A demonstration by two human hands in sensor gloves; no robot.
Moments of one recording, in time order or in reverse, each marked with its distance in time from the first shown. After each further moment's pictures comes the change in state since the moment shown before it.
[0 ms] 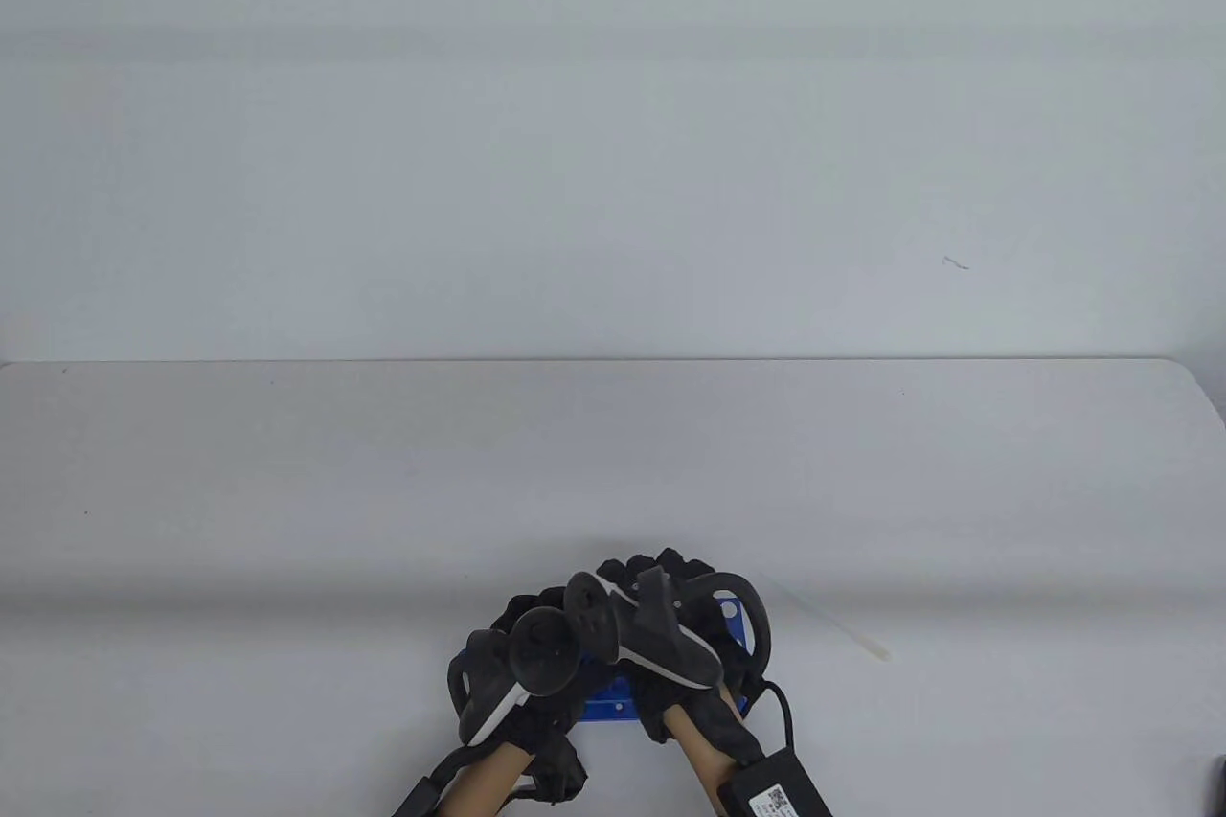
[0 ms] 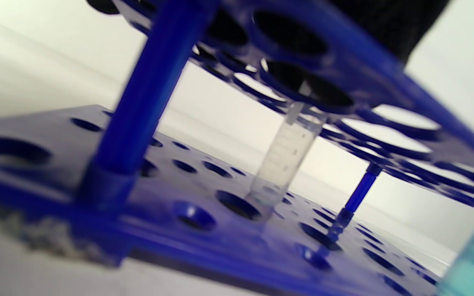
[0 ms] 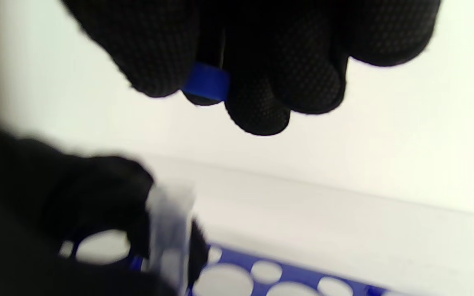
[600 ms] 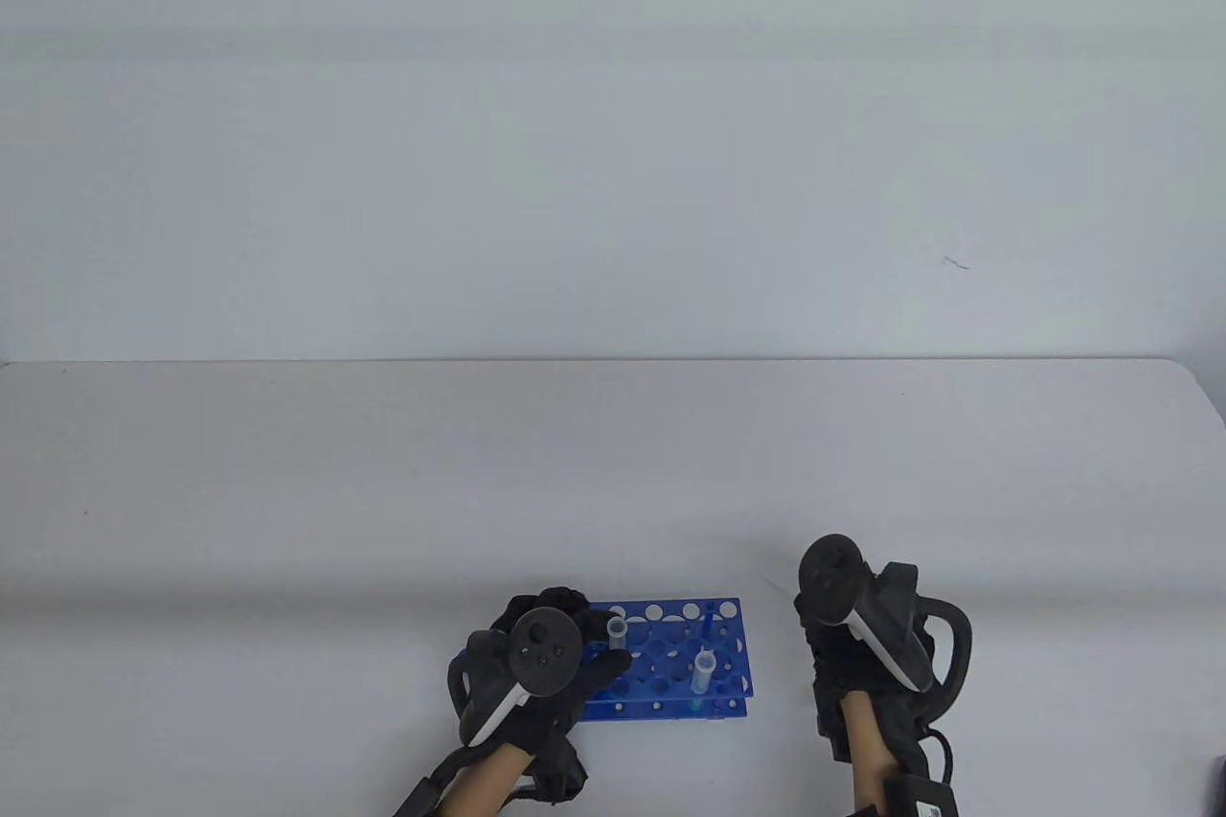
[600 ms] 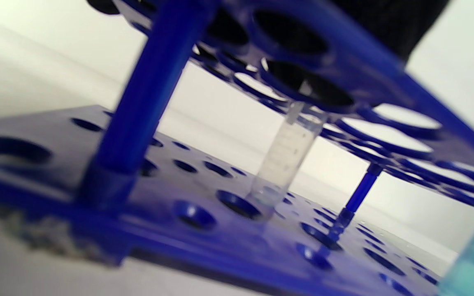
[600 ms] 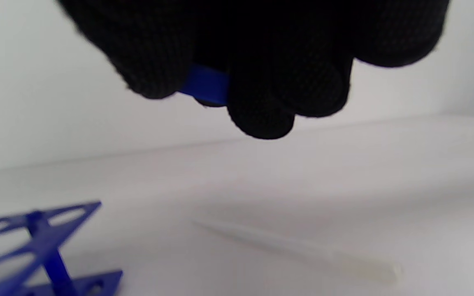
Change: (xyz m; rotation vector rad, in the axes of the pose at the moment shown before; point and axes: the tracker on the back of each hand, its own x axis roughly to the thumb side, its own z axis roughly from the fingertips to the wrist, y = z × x) left_hand 0.000 0.000 0.000 0.002 0.002 -0.002; right_hand -0.166 0.067 0.025 0.164 0.463 -0.152
